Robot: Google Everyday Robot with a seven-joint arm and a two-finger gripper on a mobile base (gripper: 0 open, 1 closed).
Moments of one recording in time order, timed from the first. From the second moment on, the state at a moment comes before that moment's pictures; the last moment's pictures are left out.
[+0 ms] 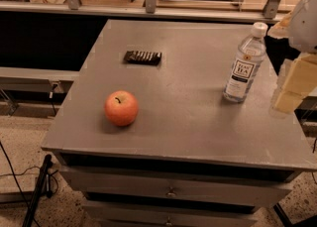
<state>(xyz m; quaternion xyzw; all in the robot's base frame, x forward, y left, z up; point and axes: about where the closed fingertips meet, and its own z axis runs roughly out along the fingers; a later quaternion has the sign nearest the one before) 0.439 -0.216 0.977 -0.60 0.78 -0.04 0.16</state>
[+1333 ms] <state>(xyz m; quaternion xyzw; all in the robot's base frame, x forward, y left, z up) 0.472 -0.122 0.999 -0.68 0.71 -0.01 0.20</state>
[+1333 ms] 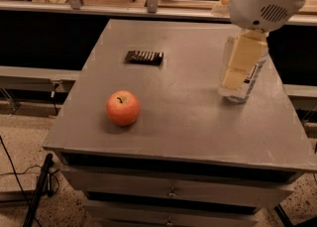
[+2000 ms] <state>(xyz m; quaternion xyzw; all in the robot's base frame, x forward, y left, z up) 0.577 -0.077 0.960 -0.64 0.75 0.02 0.18</state>
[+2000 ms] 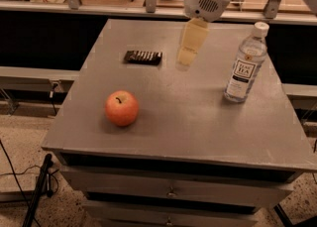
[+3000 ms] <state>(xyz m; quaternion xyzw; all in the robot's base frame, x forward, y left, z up) 0.670 -0.045 0.918 -0.53 0.81 0.08 0.25</state>
